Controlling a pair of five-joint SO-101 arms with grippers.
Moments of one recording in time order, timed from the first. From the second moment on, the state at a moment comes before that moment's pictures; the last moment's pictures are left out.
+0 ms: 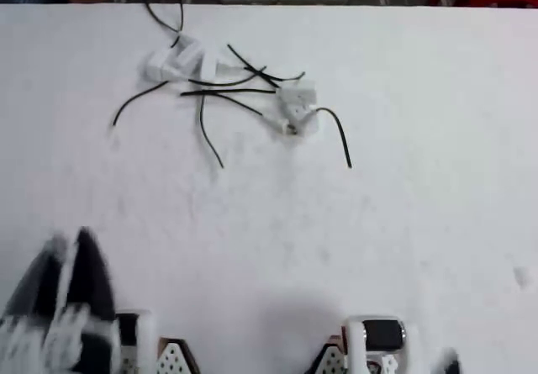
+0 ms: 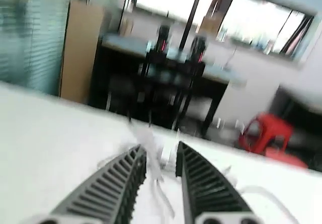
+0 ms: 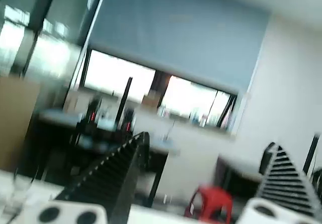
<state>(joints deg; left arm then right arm) -7.9 -100.5 21.7 92.0 15.8 -3.5 -98.1 -3.0 96.8 18.6</state>
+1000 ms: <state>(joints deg) -7.9 -104.0 84.9 76.3 -9.0 -3.8 -102.7 82.7 73.2 18.2</state>
